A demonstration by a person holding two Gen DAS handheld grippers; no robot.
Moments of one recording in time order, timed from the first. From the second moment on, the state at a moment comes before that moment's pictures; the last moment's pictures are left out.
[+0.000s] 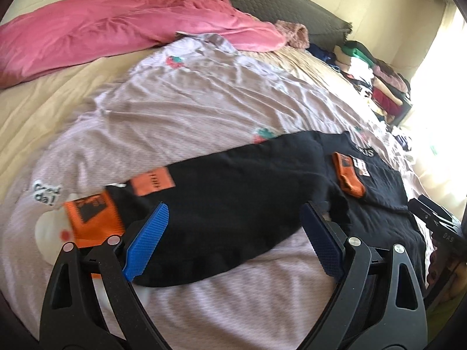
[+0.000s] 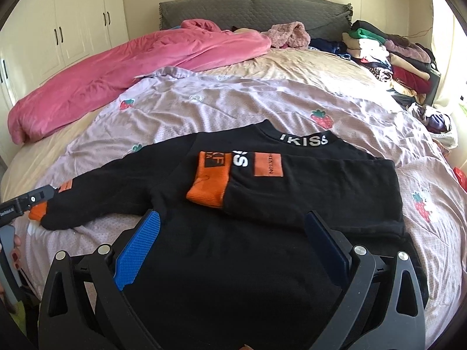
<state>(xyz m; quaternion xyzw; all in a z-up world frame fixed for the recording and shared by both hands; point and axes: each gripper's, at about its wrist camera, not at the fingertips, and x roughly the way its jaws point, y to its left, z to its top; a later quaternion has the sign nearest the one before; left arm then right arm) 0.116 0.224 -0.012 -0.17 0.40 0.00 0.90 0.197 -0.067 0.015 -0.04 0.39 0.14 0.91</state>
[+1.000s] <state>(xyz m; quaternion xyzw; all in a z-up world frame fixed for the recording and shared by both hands) 0.092 0.317 -0.063 -0.26 0.42 0.10 0.87 0.191 -0.016 0.002 -0.04 0.40 0.18 0.90</state>
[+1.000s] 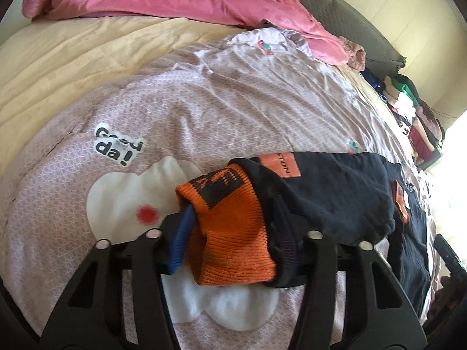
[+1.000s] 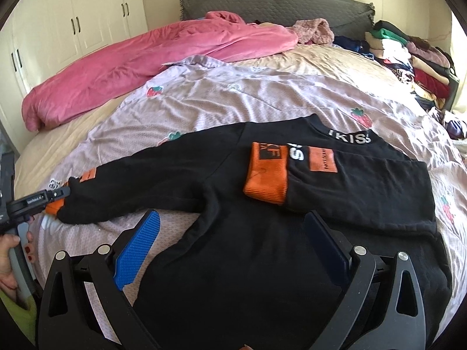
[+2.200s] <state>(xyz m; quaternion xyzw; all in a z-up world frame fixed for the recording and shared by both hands) 0.203 0.032 0.016 -0.14 0.43 -0.14 0.88 0.186 -0.232 0.010 0.09 0.37 0.07 0.92</state>
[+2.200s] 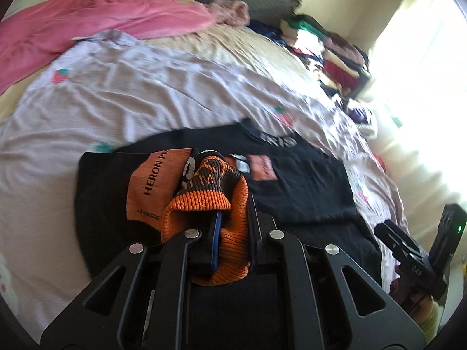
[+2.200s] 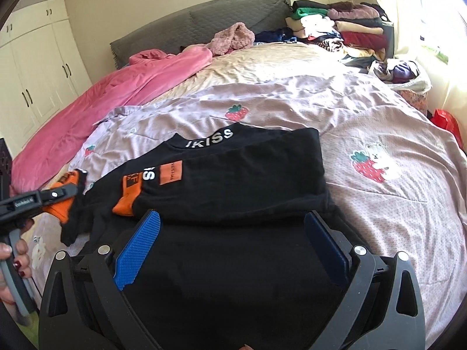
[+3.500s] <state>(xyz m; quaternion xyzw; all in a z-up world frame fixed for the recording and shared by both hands) 0.214 0.069 0.001 -0.12 0.44 -0.07 0.89 0.233 -0.100 -0.030 0.03 0.44 0.23 0.87</state>
